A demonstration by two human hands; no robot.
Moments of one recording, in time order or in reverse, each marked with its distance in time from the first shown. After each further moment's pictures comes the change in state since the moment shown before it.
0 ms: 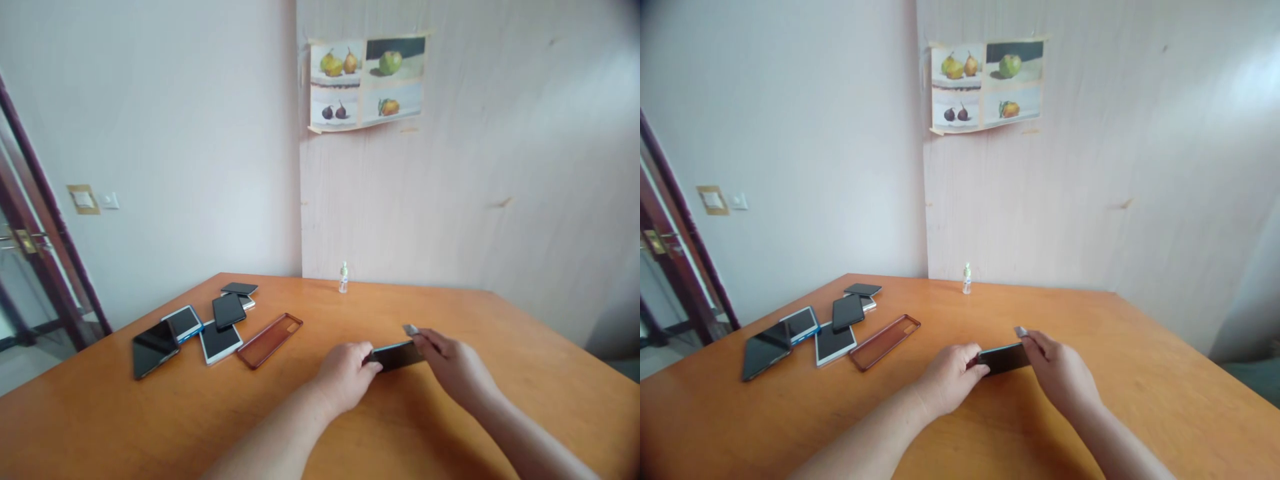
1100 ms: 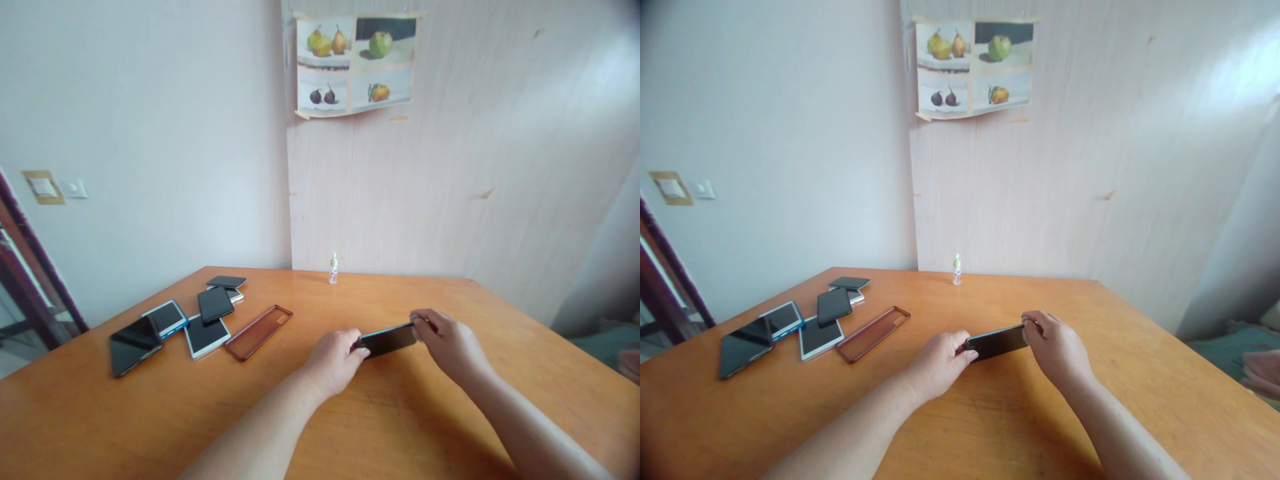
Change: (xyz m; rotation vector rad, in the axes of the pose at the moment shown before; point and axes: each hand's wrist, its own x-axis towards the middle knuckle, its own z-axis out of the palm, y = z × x) left_hand 0.002 -0.003 0.001 -0.010 0.007 0.035; right_hand 0.004 0.010 -0.014 -0.090 0.135 0.032
